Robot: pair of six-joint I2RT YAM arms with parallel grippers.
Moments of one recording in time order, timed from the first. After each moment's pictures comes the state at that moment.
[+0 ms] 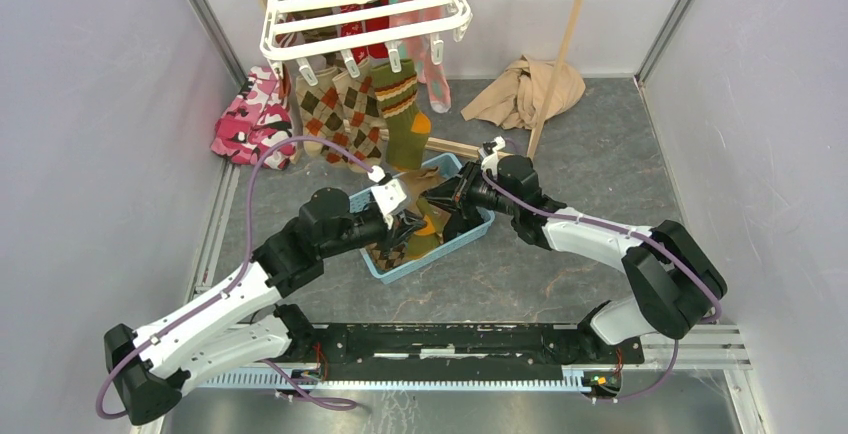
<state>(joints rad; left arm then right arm) -0.85 0.82 0.72 -0.14 0.27 0.06 0.65 1.46 0.71 0.49 -0.45 1.44</state>
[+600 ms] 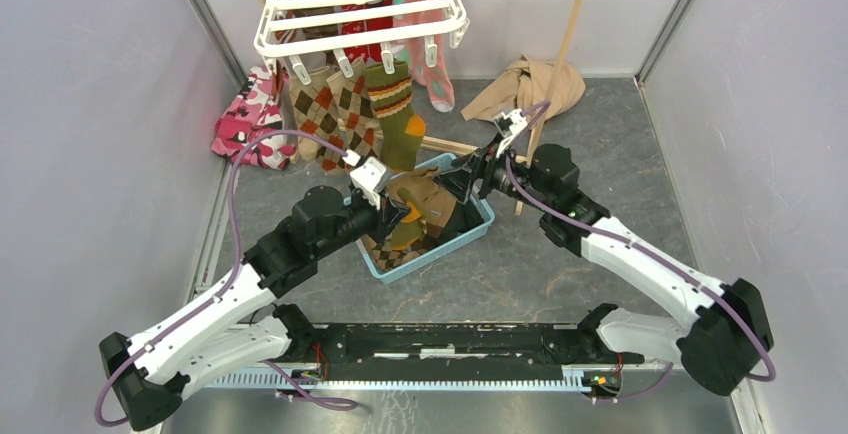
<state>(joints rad) -0.82 0.79 0.73 -0.21 0.03 -0.13 0.65 1.18 0.82 0.28 -0.35 0.51</state>
